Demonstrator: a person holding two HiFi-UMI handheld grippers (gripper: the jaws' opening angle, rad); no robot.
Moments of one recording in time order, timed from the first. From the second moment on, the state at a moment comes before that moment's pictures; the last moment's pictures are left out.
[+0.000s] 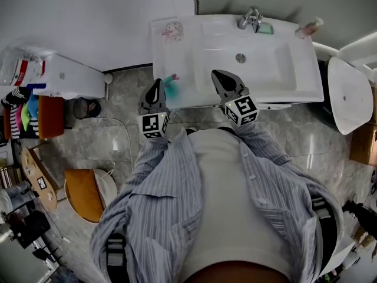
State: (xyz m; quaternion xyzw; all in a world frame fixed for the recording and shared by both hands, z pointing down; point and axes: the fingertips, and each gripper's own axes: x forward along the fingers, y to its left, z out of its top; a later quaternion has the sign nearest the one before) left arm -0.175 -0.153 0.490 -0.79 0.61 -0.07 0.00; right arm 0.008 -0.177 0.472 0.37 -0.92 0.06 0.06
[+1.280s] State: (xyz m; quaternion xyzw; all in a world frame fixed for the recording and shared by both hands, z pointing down) left arm -0.165 -0.113 0.485 -0.79 0.61 -0.05 0.00; right arm 0.023 -0.138 0.485 0.39 -0.91 0.08 0.06
